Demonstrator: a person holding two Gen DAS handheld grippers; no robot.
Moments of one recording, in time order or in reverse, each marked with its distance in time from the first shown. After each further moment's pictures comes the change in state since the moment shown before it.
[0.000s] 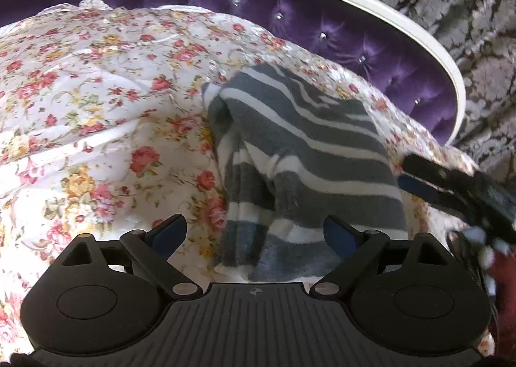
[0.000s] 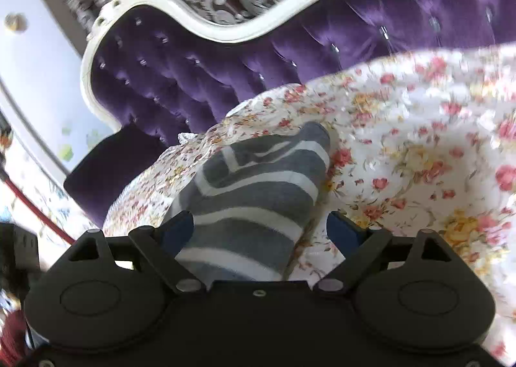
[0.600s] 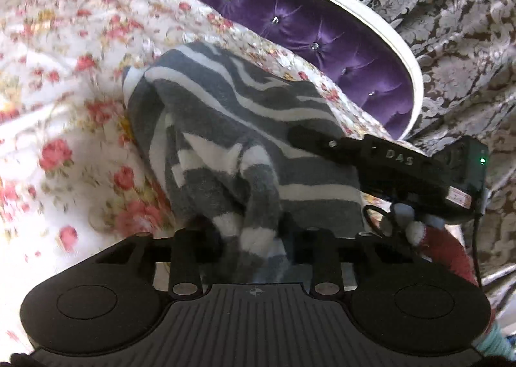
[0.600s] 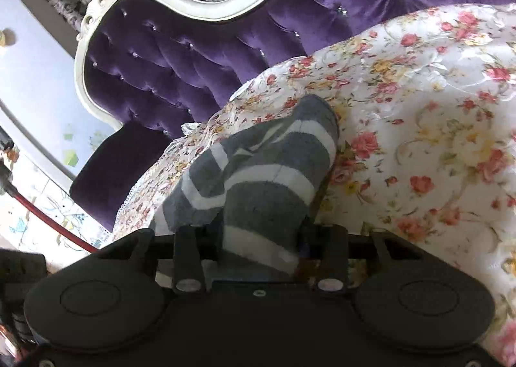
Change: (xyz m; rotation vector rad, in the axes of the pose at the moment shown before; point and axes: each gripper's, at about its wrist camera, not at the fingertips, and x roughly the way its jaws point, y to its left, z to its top) left arm 0.027 -0.013 0.003 -0.048 0.063 -0.208; right arm 0.030 -0.005 0.008 0.069 0.077 0.058
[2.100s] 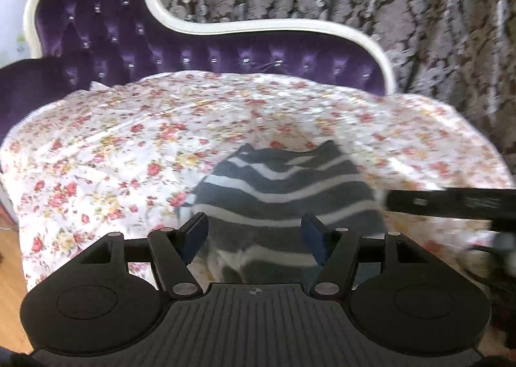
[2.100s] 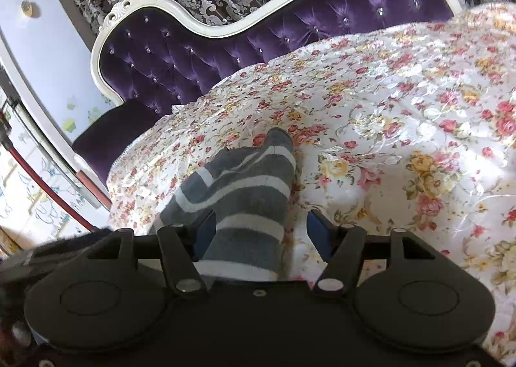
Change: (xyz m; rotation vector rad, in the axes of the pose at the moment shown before) left arm -0.132 -0.151 -0.221 0.361 -0.275 0.403; right arm -0.237 0.076 -0.217 -0.124 -0.150 -0.268
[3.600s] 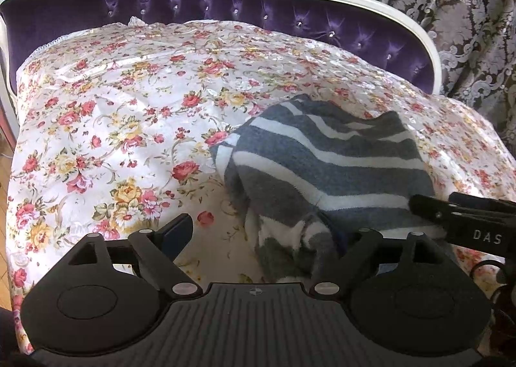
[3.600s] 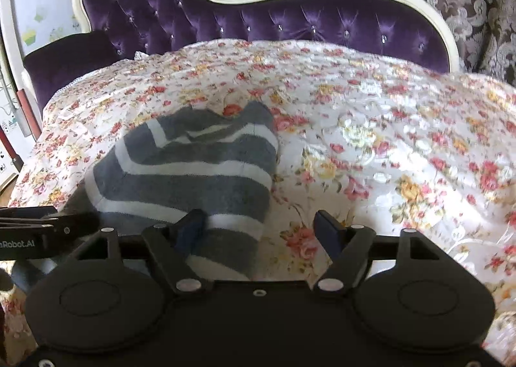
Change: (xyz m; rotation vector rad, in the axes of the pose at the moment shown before) left arm 0.030 0.037 -0.032 -0.210 0.107 0.027; right arm 0.043 0.037 -0.014 -0.295 0.034 -0.269
